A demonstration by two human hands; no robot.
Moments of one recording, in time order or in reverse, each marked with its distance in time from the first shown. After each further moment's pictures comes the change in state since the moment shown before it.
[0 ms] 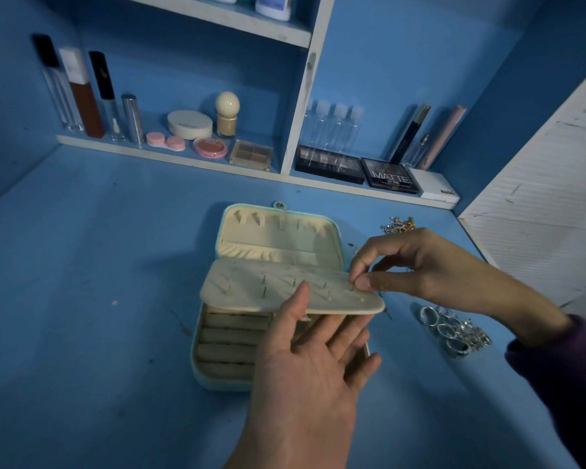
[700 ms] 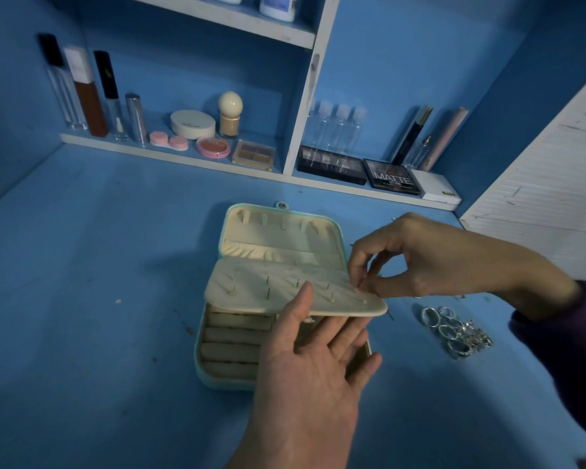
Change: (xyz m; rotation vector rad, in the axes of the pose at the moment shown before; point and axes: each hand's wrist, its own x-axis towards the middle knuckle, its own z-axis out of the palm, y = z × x) left_hand 0.000 0.000 -0.003 -0.014 0.011 -0.005; right_hand 0.015 -0.023 -0.013 -0.295 -0.202 -0.079
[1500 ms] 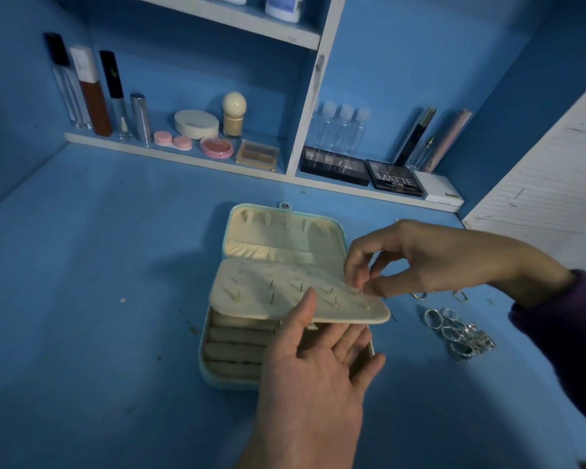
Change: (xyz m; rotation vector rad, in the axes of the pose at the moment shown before) left_hand 0.002 -0.001 -0.001 -0.015 0.037 -0.004; right_hand 0.005 0.008 -0.003 0.098 -0.117 0.069
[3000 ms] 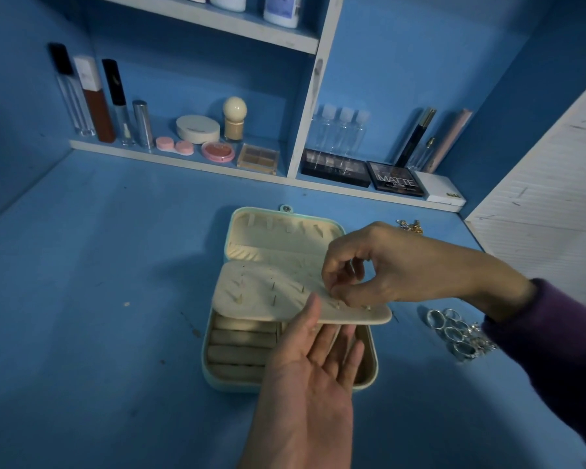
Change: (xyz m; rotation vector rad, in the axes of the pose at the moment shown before) left_hand -0.010 -0.001 0.008 -0.027 0.167 0.153; right_hand 0.018 -0.014 0.017 -0.053 0.094 -0.096
